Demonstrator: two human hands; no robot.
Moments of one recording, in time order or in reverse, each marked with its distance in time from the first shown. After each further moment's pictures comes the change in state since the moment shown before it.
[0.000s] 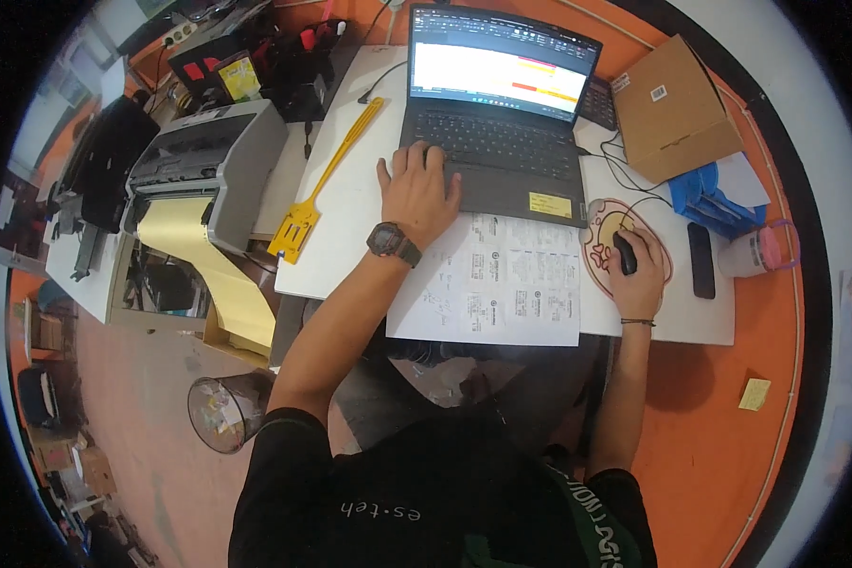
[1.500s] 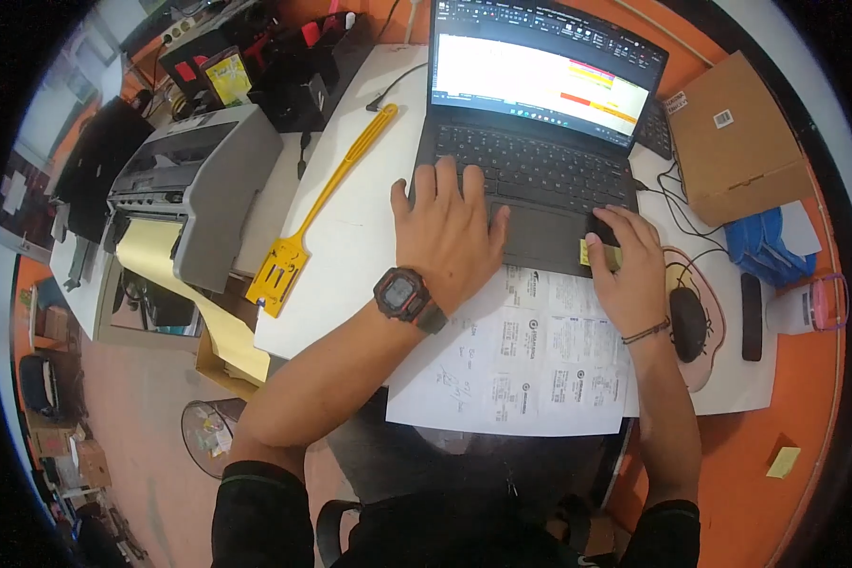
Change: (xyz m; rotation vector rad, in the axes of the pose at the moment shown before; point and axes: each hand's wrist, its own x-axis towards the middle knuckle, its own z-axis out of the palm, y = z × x) left_hand 0.013 0.017 -0.007 0.145 -0.069 0.013; right_hand 0.075 -0.089 0.079 0.131 -0.197 -0.149
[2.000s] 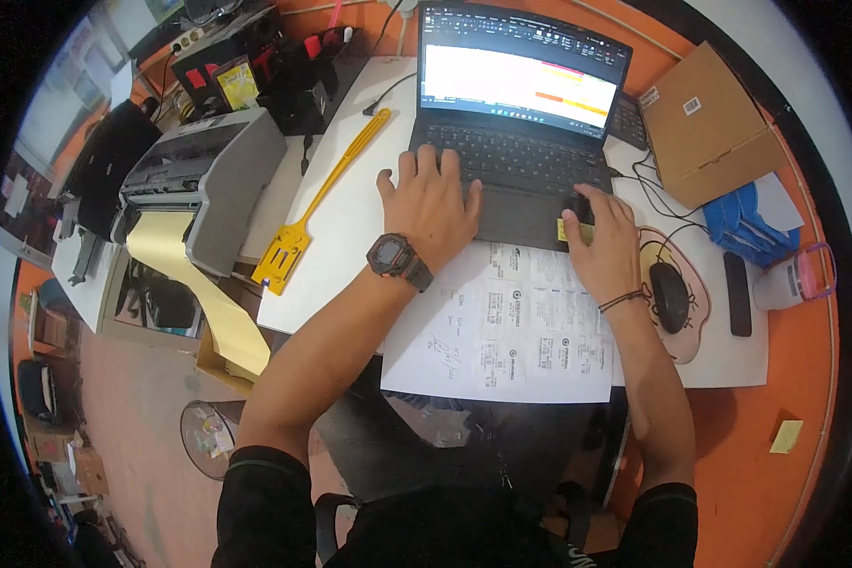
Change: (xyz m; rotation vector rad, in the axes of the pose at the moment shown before) left_hand 0.008 -0.005 0.000 0.025 -0.020 -0.039; right_hand -0.002 0.001 0.008 -0.017 0.047 0.014
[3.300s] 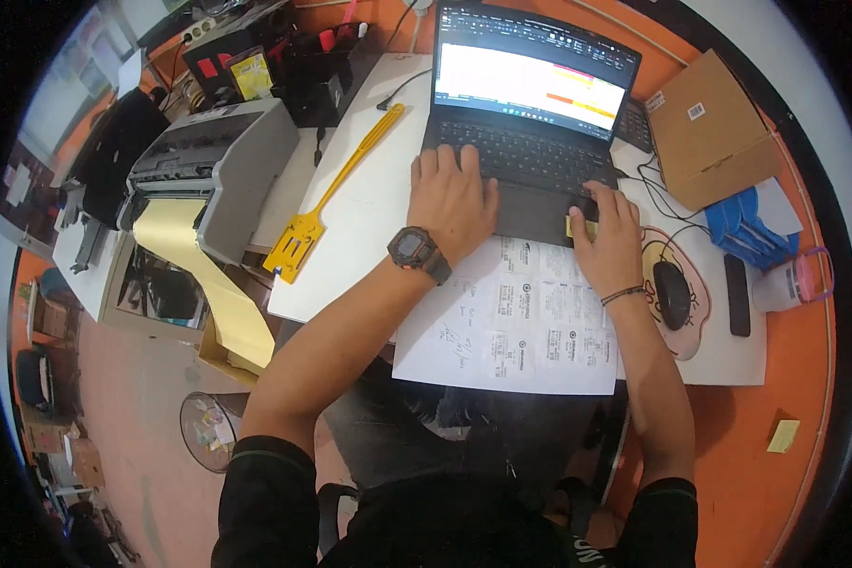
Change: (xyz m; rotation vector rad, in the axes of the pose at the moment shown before) left_hand 0.001 -0.002 0.014 -0.143 0.139 0.117; right_hand -0.003 -0.003 0.002 -0.054 0.028 -0.006
